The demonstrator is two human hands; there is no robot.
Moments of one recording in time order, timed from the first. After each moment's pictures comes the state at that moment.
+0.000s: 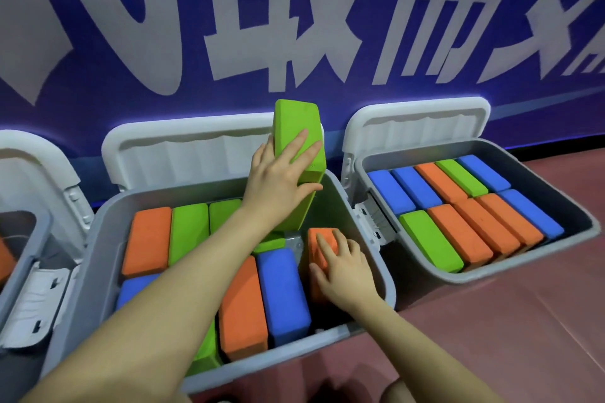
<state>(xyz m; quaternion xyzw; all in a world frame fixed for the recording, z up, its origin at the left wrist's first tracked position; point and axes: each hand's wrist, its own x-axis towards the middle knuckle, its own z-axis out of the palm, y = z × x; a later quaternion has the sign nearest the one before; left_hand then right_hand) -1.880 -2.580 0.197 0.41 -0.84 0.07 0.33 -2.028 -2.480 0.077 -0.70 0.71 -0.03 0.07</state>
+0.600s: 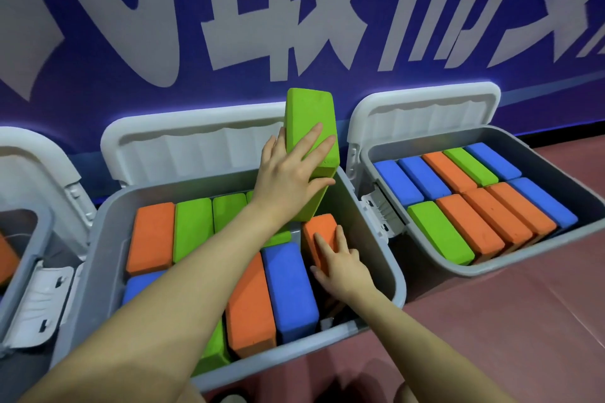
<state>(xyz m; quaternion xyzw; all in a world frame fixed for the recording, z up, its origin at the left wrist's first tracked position) -1.886 -2.585 0.187 0.38 -0.86 0.10 0.33 -2.018 -2.492 0.061 -0.66 0.73 -0.01 0.20</state>
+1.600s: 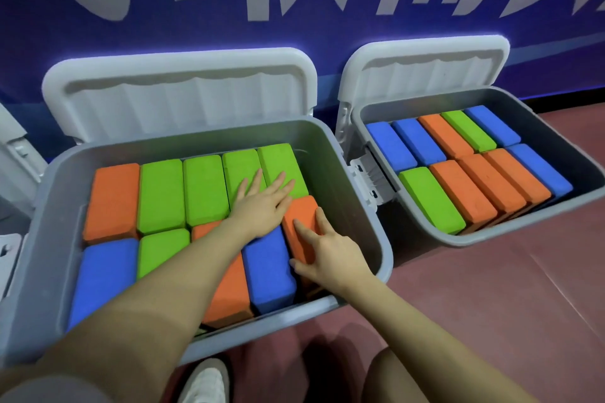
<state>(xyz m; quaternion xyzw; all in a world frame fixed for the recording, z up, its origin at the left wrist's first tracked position) -1.884 -2.584 0.049 0.51 -0.84 -0.15 -0.04 -2.022 -2.468 0.073 -0.71 0.68 0.03 0.18</state>
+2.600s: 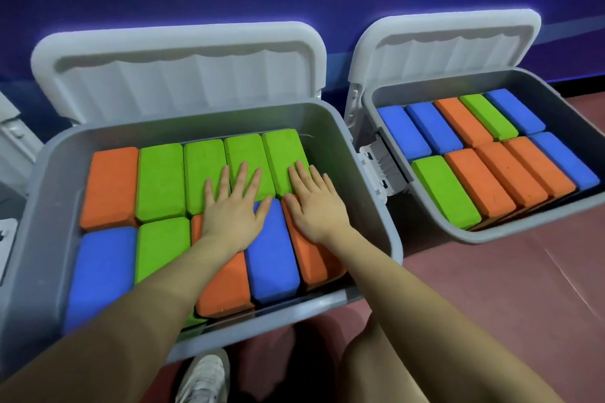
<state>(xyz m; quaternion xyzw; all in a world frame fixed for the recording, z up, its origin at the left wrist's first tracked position) -1.846 -2.561 0.024 0.61 -0.79 -0.03 0.00 -2.017 -2.541 0.033 -0.73 0.66 -0.09 0.14</state>
